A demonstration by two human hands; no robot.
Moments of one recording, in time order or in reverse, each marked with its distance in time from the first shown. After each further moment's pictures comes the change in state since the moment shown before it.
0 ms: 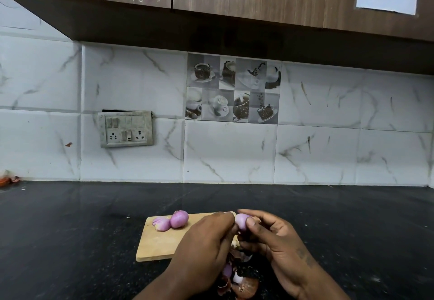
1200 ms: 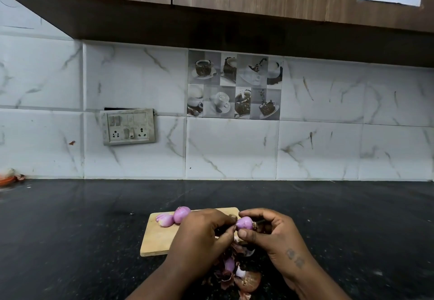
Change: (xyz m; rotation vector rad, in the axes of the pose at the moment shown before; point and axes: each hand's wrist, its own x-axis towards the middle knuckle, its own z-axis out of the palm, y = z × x) left_hand 0.004 -0.014 -0.001 -0.046 0.136 -0.009; right_hand 0.006 0.009 -0.005 -0.273 0.012 -0.145
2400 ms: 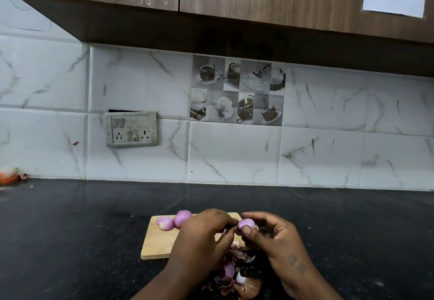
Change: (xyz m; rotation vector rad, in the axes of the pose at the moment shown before) left_hand -0.002 0.001 0.000 0.022 0.116 0.131; right_hand 0.000 0.000 0.004 0.028 0.061 -0.017
